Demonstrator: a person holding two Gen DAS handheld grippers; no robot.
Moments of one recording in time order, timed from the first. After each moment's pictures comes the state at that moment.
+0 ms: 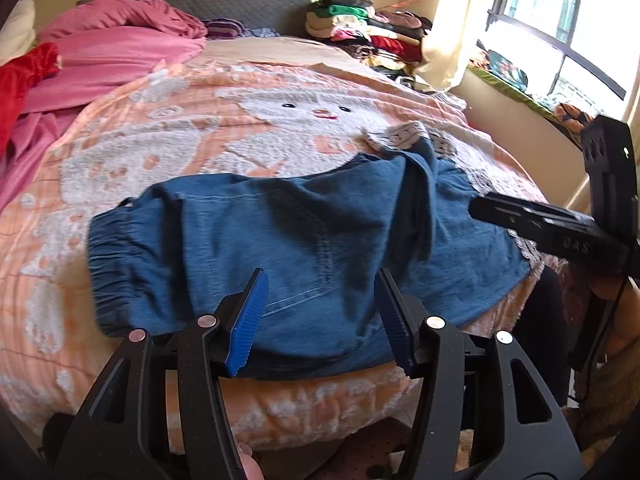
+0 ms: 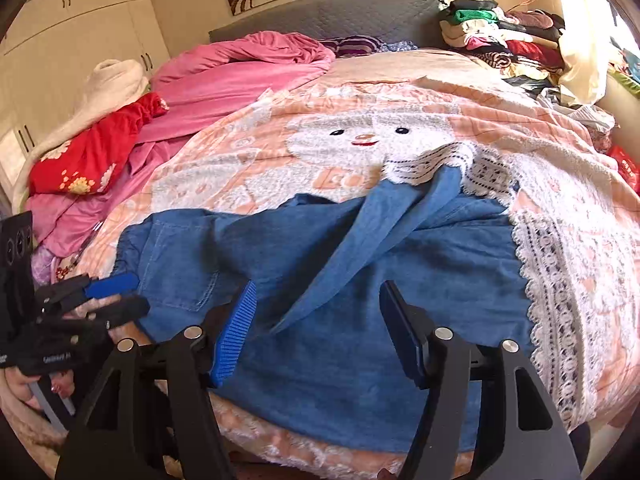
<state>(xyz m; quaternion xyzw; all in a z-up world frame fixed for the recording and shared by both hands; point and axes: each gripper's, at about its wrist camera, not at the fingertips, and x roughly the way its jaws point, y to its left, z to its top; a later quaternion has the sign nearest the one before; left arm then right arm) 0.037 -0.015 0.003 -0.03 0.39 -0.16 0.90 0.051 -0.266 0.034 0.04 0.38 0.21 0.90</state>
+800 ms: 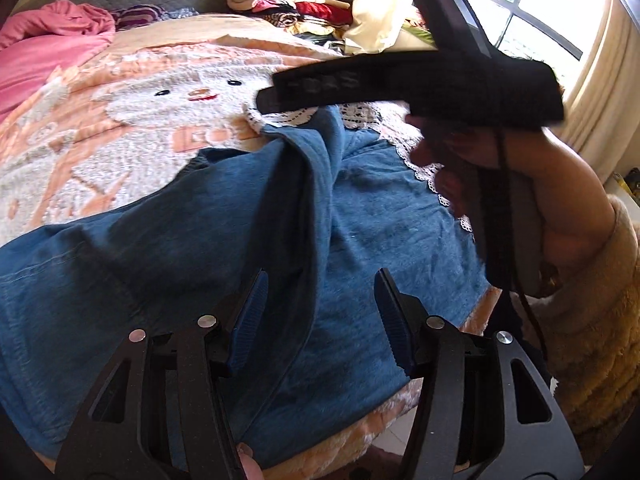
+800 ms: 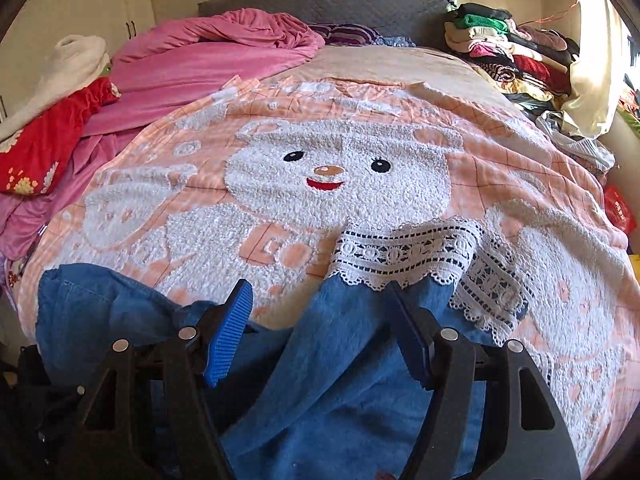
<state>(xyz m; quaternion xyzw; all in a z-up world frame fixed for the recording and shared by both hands) 0.097 -0.123 -0.023 0.00 0.43 -0.28 0.86 0.194 -0.255 0.027 -0.03 0.41 0.19 0.89</state>
